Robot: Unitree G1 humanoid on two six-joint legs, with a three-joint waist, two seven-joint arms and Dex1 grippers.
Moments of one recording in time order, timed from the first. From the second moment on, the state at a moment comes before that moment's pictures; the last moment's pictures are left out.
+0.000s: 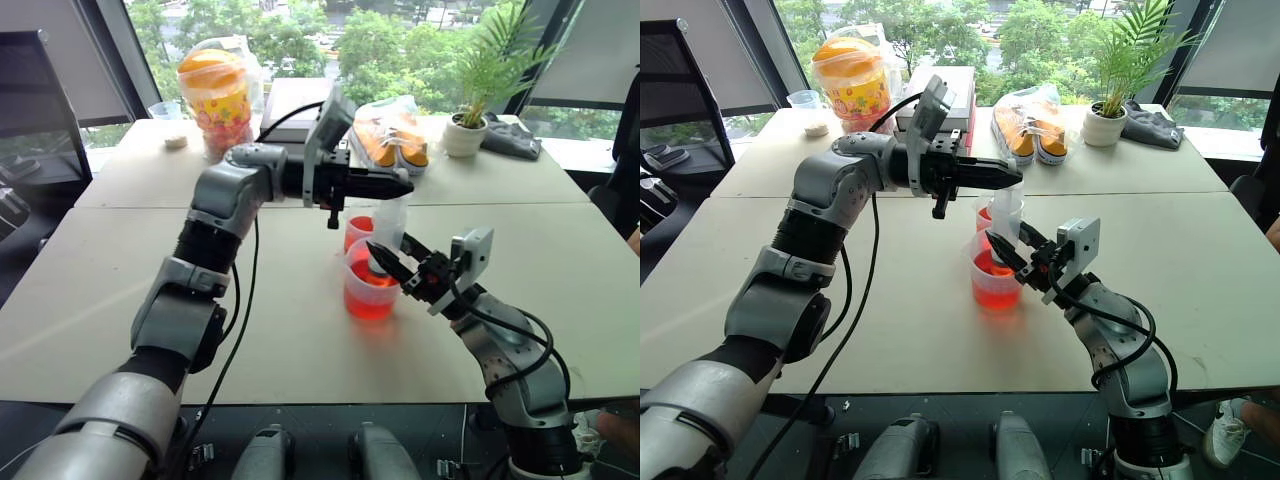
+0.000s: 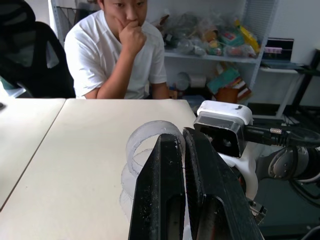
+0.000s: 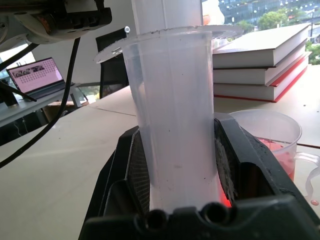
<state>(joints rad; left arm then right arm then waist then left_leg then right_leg) -1.19 0.26 -0.15 0.45 -0.49 0.54 -1.30 -0.17 -0.34 -0.03 -0.39 0.44 0.32 0.55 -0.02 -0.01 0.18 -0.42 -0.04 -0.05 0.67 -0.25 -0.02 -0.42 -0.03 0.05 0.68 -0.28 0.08</state>
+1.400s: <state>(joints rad) -1.02 0.51 -0.02 0.27 -0.51 0.60 -1.18 -0.79 -0.41 -0.12 0.05 0.54 0.41 0.57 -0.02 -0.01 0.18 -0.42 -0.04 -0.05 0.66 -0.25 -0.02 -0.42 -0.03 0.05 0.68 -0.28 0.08</state>
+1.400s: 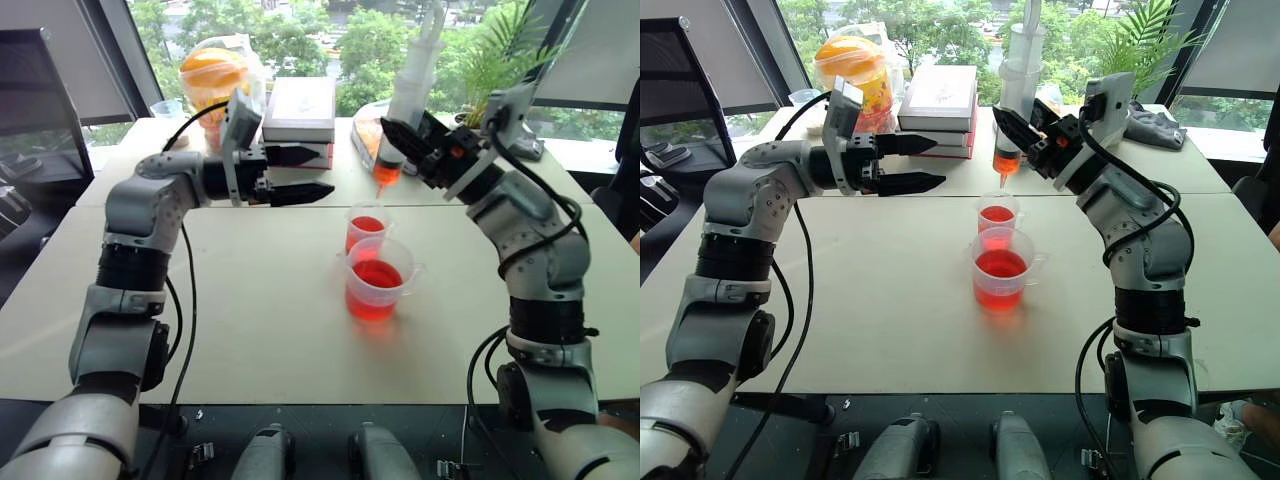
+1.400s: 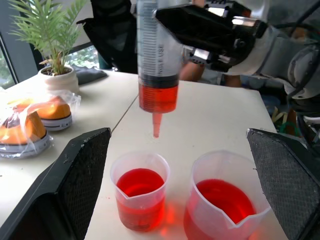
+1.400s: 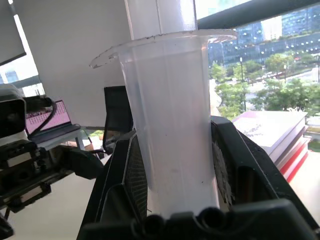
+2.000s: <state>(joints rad) -1.32 0.30 -0.02 0.62 -0.40 0.37 -1.12 -0.78 -0.30 -0.08 0.35 0.38 0.12 0.67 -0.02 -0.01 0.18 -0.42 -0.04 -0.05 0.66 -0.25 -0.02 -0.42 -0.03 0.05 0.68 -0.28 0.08</state>
